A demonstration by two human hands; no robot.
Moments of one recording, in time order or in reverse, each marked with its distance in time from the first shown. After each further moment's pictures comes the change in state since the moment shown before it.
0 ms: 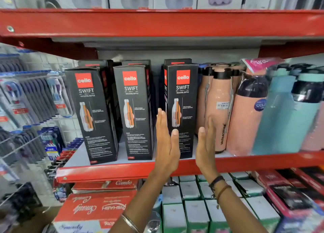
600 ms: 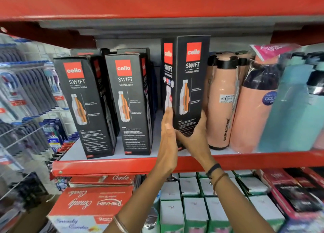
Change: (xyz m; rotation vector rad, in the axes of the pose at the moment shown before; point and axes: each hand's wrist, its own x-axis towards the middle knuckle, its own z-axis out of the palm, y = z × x) left_hand 0.002 0.005 0.009 -0.307 -0.132 -0.342; right_hand 0.028 0.017 0.012 0.009 -0.257 0.015
